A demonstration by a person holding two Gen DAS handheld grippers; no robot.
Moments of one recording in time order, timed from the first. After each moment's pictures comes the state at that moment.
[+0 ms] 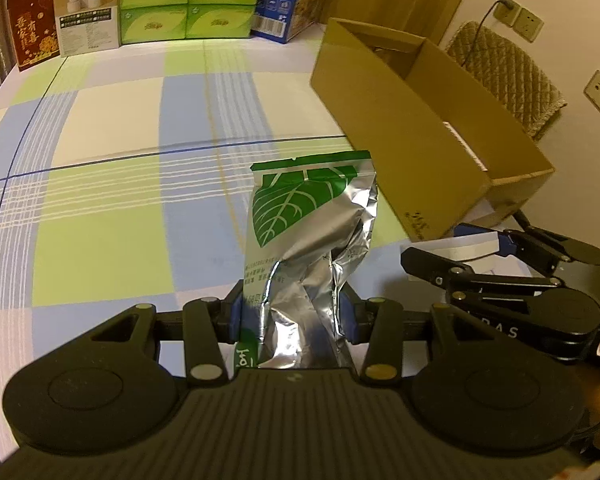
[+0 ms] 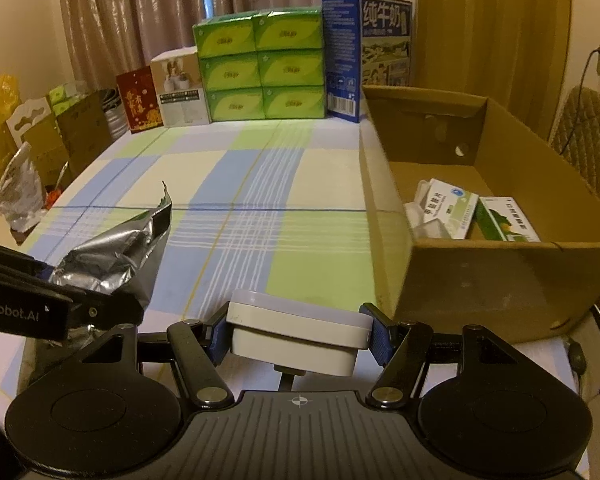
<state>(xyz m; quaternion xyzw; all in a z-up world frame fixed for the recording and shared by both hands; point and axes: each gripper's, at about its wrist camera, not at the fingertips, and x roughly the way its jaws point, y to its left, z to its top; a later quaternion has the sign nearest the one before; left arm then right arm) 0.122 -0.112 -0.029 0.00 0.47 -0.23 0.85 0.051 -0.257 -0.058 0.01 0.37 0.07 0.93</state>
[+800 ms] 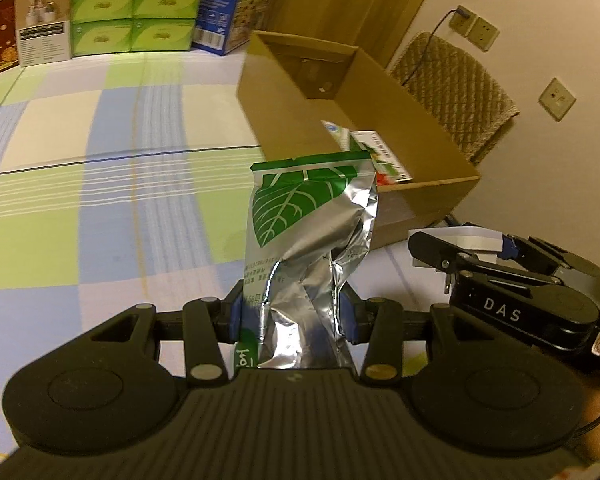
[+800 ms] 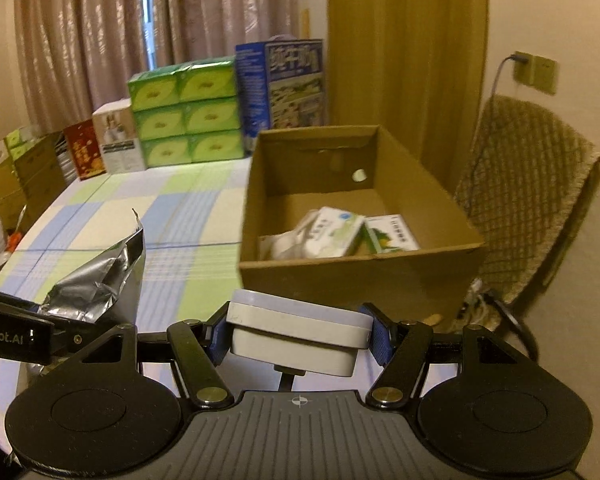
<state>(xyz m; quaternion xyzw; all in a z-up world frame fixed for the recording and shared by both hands) 0.083 -0.180 0.000 -0.04 0.46 -0.27 0.85 -0.002 -0.341 -0.012 0.03 0.32 -0.01 0.95</state>
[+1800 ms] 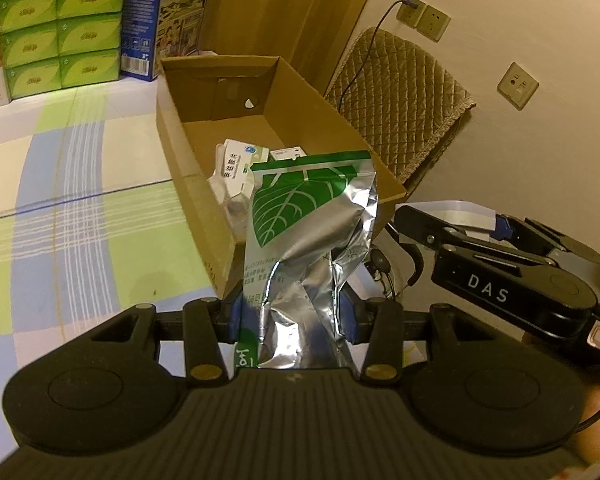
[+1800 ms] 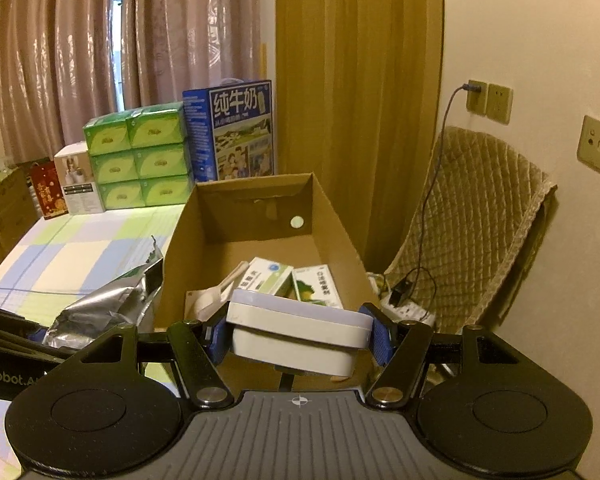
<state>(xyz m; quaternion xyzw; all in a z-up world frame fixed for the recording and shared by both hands) 0.080 -0.278 0.031 -0.01 0.44 -0.31 0.84 0.002 -0.410 0.028 0.02 0.28 -0.05 0.96</state>
